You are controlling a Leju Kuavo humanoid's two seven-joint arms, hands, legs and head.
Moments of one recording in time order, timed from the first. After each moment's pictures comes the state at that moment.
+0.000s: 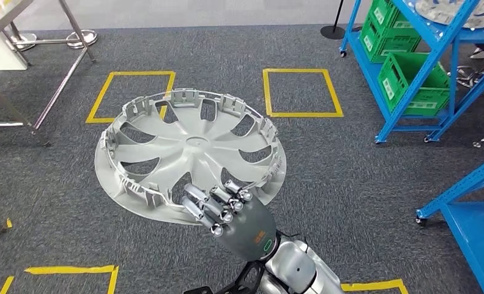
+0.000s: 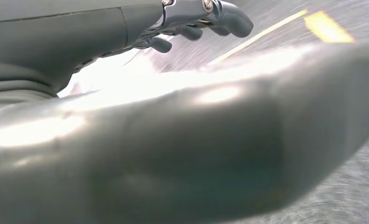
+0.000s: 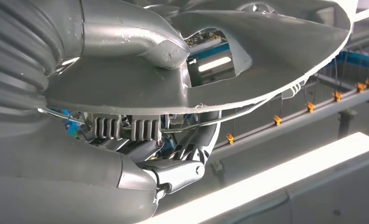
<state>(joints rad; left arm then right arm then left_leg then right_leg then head) -0.05 -0.13 0.67 -0.20 -1.36 0.69 0.01 -0.12 -0.02 0.44 -1.69 1.57 -0.69 -0.31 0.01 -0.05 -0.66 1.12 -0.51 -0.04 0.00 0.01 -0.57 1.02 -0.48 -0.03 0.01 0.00</state>
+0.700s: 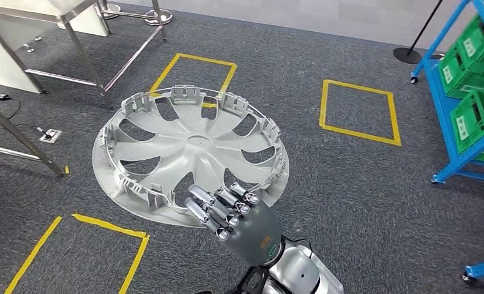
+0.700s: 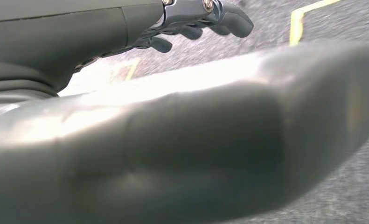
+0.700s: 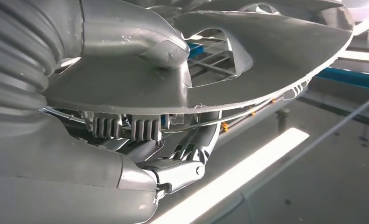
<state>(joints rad) -0.07 -0.12 0.76 -0.20 -1.31 0.64 -0.01 -0.09 -0.02 0.44 -1.74 1.57 -0.69 -0.29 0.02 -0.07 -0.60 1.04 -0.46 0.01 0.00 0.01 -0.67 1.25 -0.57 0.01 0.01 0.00</state>
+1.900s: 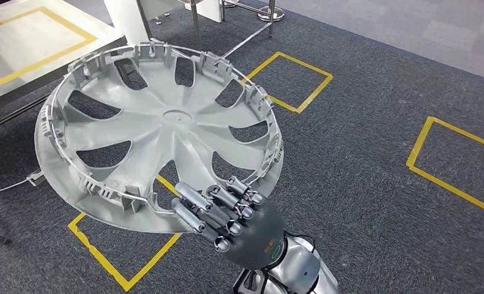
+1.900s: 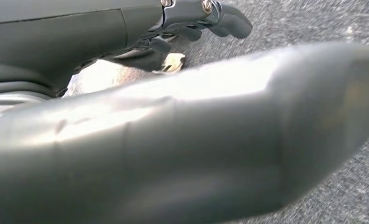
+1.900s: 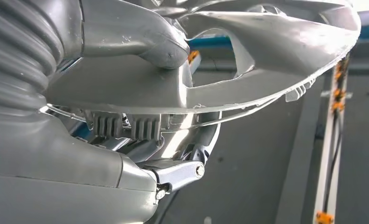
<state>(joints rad) -0.07 -0.14 0.83 -0.20 -1.28 0.41 0.03 -0.10 0.08 0.39 -1.86 1.54 -0.69 -0.45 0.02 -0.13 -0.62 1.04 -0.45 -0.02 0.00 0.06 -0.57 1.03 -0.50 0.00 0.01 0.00</state>
